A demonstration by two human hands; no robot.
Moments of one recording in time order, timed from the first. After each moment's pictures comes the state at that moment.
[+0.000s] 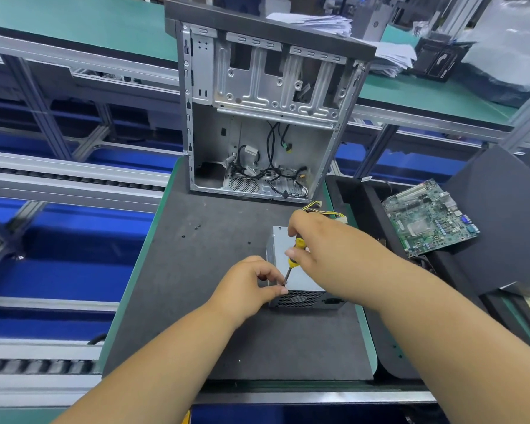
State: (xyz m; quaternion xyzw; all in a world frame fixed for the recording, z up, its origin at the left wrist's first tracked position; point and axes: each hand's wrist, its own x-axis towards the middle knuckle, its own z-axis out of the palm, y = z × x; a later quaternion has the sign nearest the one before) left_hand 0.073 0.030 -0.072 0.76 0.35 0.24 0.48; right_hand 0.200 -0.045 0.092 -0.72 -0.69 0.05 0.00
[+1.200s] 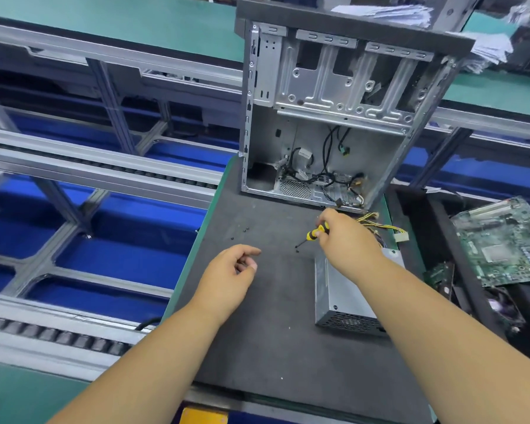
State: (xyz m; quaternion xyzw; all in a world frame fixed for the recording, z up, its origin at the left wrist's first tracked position) left_hand -0.008 0.075 -0.074 0.63 0.51 0.33 0.48; right_hand 0.221 0.068 -0.008 -0.80 -0.59 0.10 0.11
